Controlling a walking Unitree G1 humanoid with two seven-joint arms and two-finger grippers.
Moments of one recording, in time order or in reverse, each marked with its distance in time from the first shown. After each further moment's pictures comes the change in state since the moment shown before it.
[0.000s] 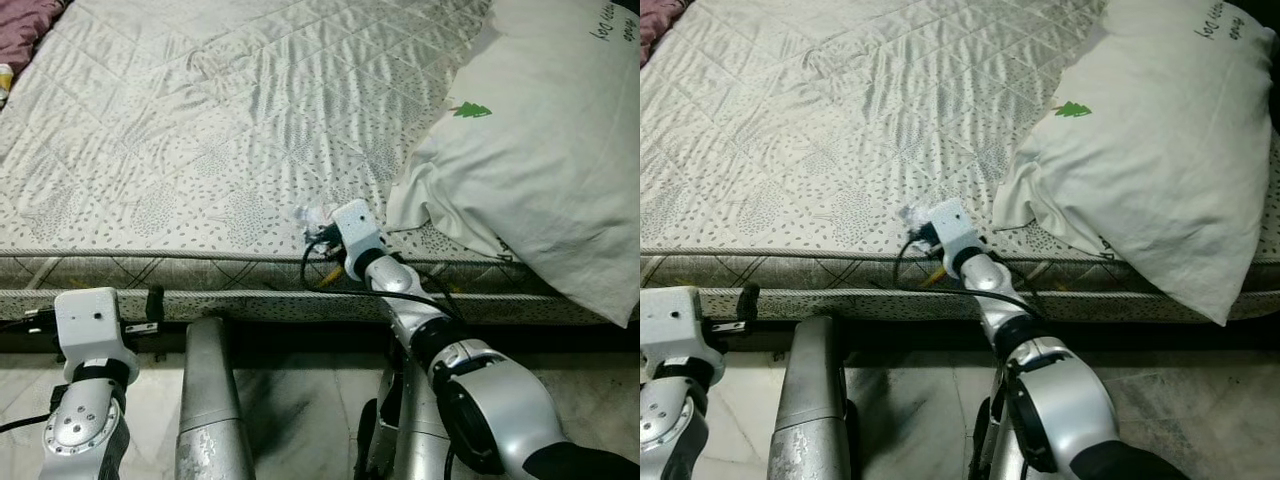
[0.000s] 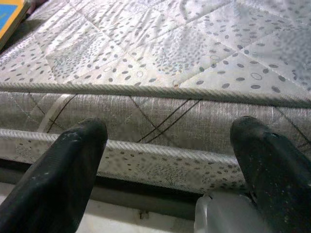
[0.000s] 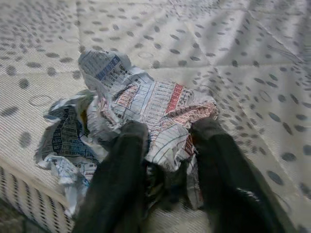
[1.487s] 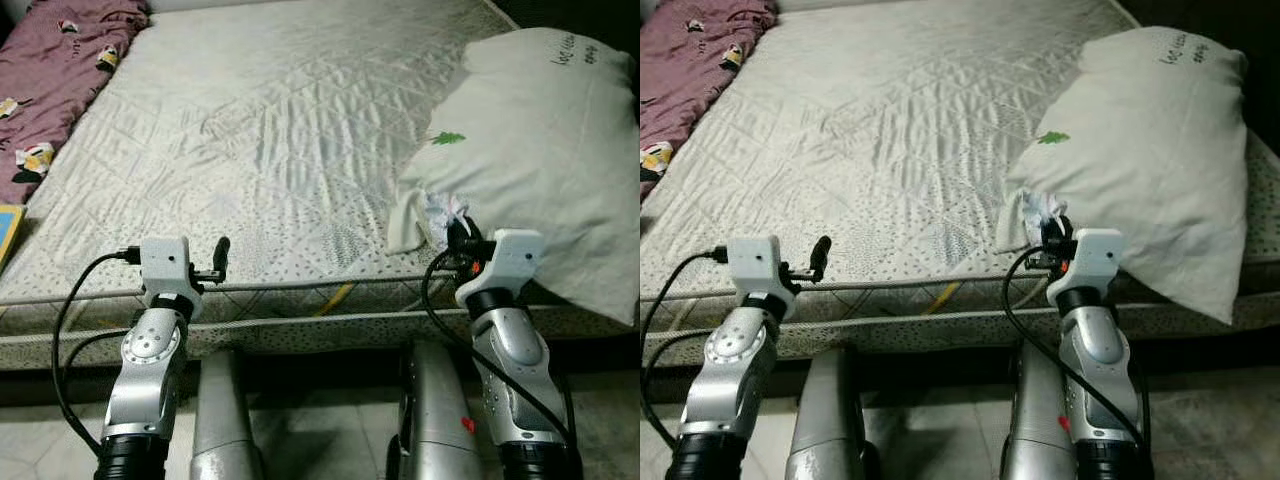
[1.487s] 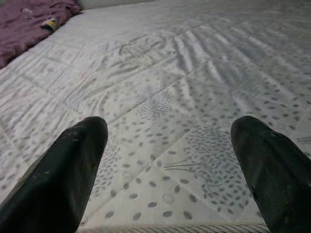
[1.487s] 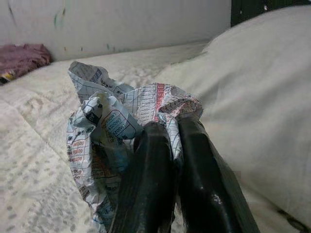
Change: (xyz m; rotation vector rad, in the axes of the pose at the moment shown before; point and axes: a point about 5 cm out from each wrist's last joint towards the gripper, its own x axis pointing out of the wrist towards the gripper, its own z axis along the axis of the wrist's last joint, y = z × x) left arm 0.075 -0.059 0.001 -0.065 -0.104 -0.259; right arm -0.123 -0.065 0.001 0.311 -0.285 -0.403
